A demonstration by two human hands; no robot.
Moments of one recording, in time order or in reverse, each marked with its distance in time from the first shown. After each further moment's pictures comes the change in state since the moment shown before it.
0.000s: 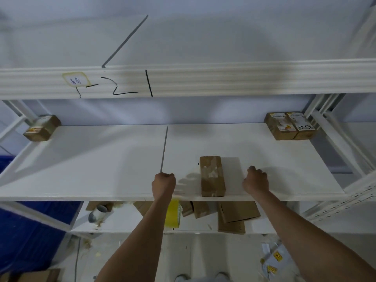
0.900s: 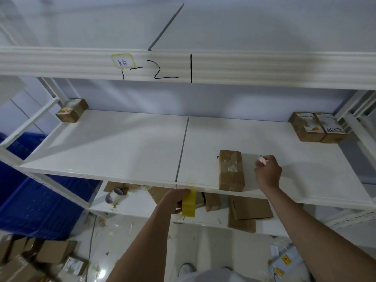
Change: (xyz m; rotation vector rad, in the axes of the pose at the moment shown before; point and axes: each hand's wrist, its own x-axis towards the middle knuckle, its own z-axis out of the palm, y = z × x) left_hand -0.015 -0.065 -0.034 -0.183 -0.492 -0.477; right_hand -0.019 -0.040 0.000 0.614 0.323 -0.045
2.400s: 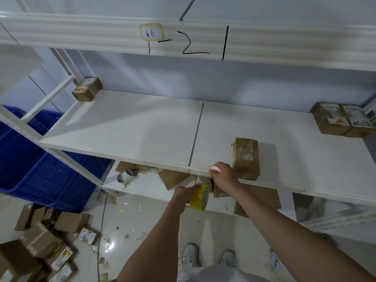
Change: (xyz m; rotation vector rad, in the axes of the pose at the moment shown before) left_hand 0.010 -0.051 -0.003 -0.088 0.079 0.116; right_hand -0.110 -0.051 0.093 -0.110 -0.685 -0.115
